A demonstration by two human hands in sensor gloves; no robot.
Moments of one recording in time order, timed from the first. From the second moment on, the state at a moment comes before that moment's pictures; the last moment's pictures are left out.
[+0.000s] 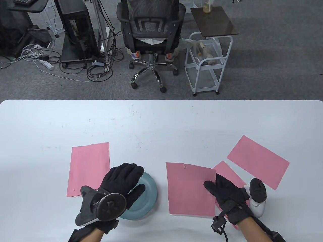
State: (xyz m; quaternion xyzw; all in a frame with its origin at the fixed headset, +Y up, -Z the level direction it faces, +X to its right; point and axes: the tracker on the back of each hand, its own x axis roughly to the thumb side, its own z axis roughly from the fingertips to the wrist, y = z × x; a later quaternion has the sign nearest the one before) left_hand -0.165 -0.614 -0.201 0.14 -0.22 0.14 0.95; right_hand 0.225 -0.706 -0.265 0.14 0.06 0.72 0.68
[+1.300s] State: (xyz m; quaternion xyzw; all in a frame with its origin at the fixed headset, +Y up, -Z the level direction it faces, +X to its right) left_hand -0.185 -0.689 -0.215 0.14 -0.15 0.07 0.98; right_hand 0.153 -0.775 -0.428 -0.12 0.23 0.76 0.59
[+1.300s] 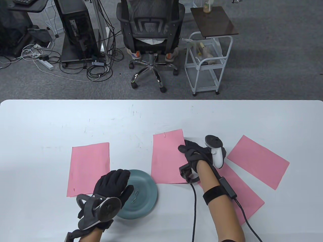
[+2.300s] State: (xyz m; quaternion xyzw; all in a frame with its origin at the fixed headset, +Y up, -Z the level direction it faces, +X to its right) left_hand -0.180 -0.690 -0.216 0.13 -0.16 0.05 0.98; right_hand 0.212 -0.680 -0.301 0.00 0.04 0.97 0.24
